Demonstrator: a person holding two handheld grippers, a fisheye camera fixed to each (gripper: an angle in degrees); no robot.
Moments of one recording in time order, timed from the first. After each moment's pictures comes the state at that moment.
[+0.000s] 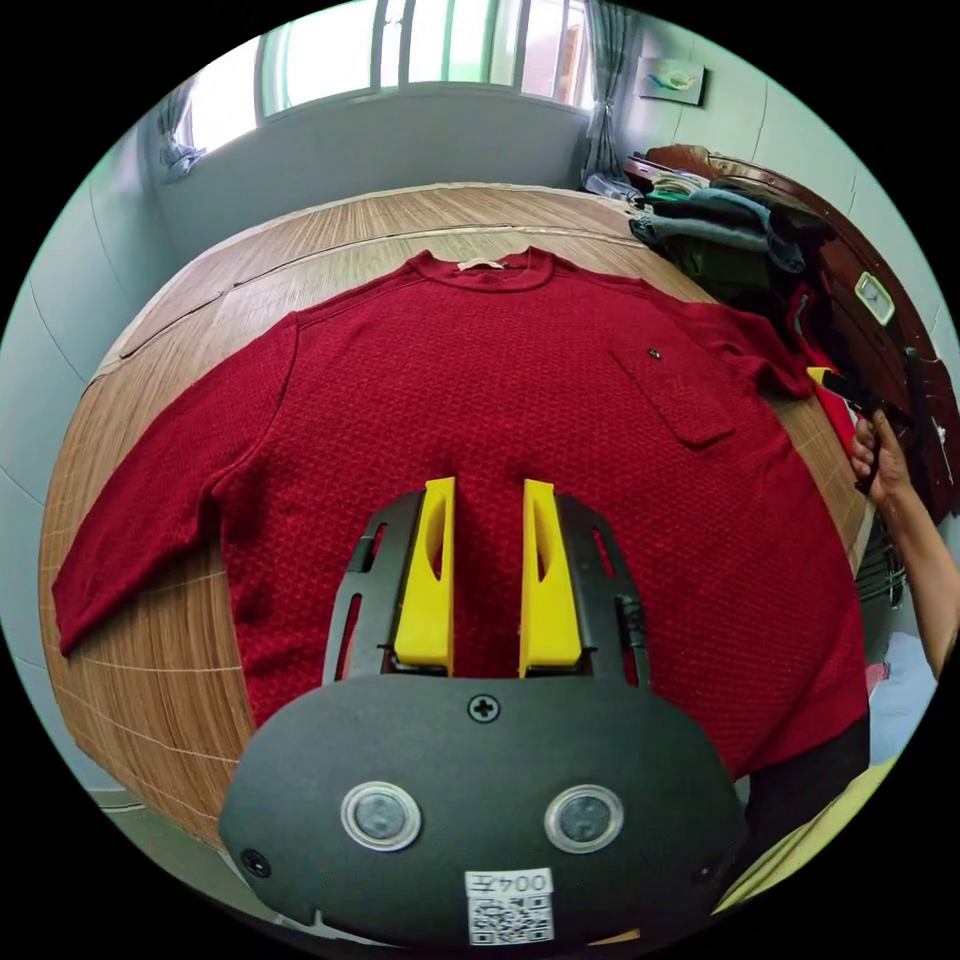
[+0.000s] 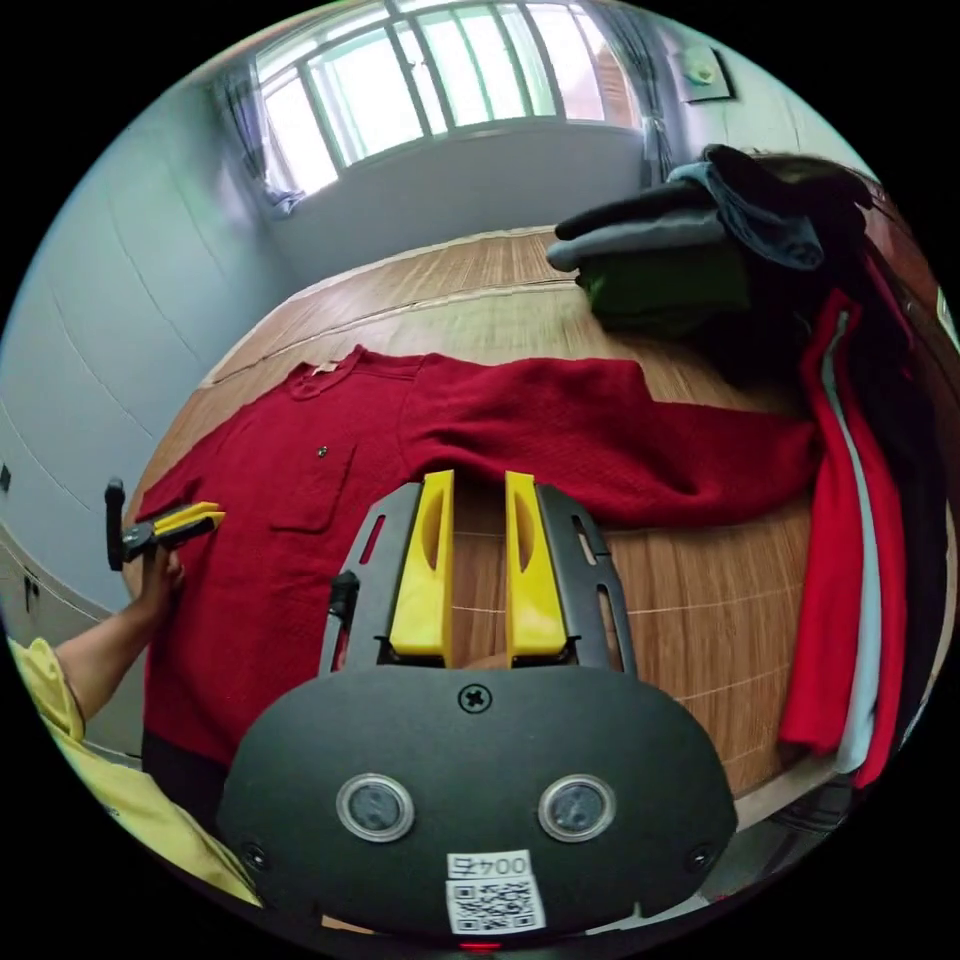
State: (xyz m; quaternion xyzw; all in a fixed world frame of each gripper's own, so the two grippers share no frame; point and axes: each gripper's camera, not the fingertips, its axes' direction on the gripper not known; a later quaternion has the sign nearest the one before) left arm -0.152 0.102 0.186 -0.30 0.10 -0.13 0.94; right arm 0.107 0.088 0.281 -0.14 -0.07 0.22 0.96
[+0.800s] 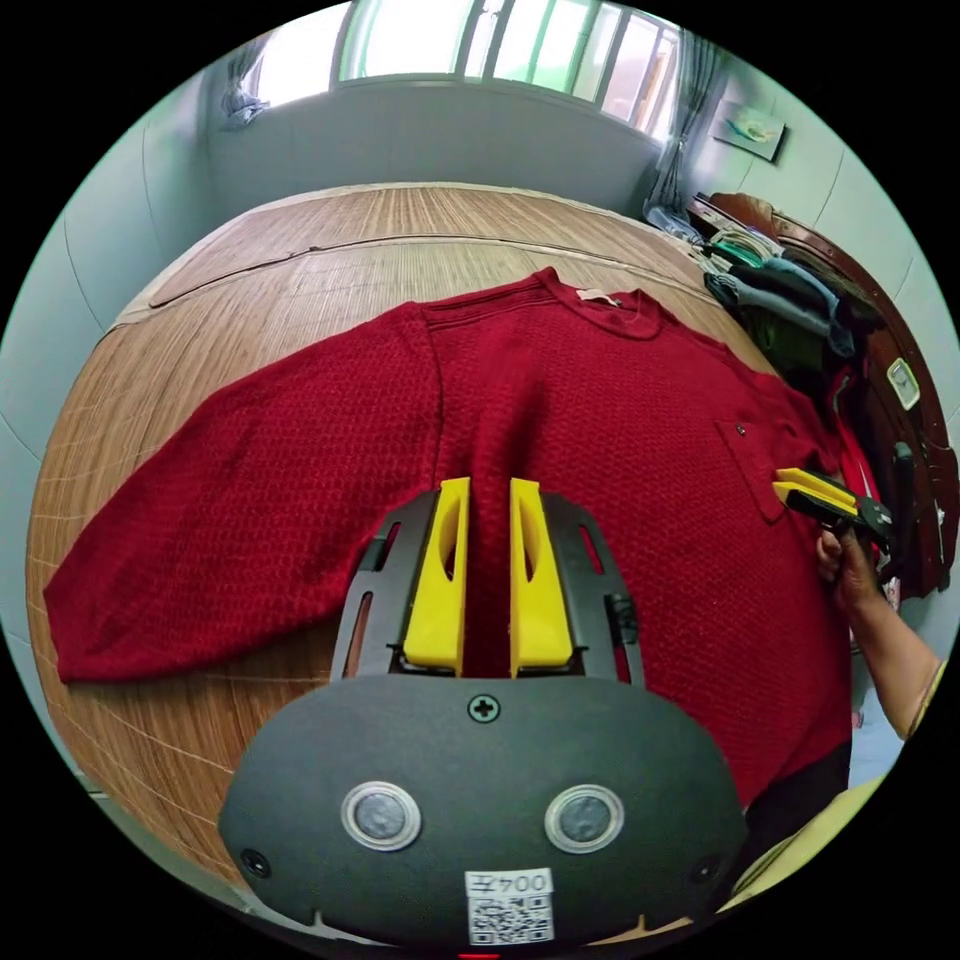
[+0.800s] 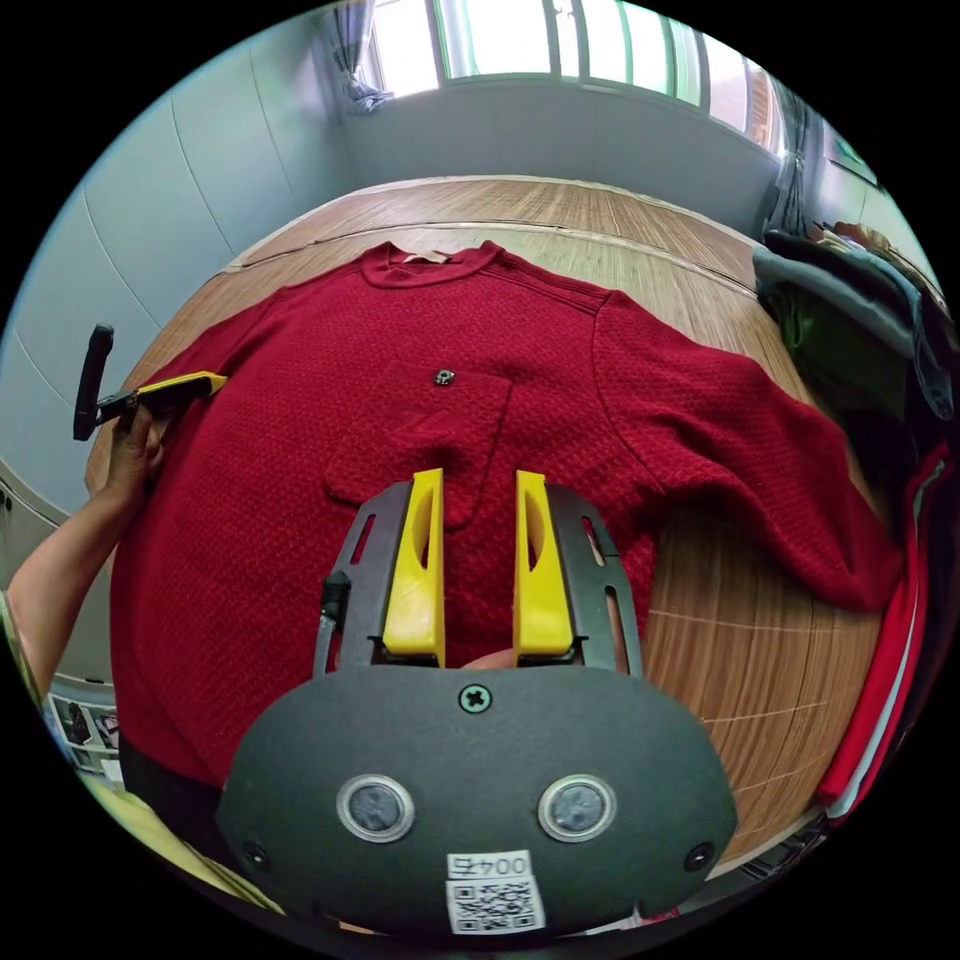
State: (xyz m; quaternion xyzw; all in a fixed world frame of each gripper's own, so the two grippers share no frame) left arm -0.278 0.128 0.239 -0.30 0.08 -0.19 0.93; right arm -0.077 0.009 0.427 -0.22 -0.09 0.10 0.97
